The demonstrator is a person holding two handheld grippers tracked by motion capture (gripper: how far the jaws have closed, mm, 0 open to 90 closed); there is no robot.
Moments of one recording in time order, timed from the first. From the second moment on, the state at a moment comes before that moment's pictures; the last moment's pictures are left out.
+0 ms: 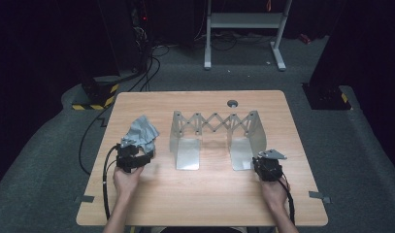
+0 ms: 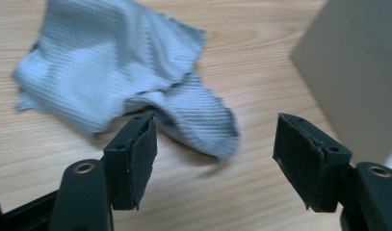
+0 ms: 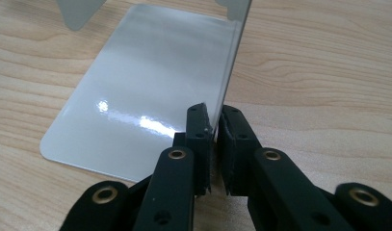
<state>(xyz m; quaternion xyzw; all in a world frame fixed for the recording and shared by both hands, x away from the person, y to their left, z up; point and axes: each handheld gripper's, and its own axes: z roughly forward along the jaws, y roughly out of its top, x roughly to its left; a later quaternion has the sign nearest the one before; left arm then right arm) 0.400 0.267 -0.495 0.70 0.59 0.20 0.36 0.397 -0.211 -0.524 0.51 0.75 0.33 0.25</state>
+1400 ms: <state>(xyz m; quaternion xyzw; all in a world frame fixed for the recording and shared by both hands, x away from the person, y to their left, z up) 0.496 0.287 -0.509 0.69 0.64 0.22 0.25 0.395 -0.211 -0.524 0.49 0.76 0.33 0.25</state>
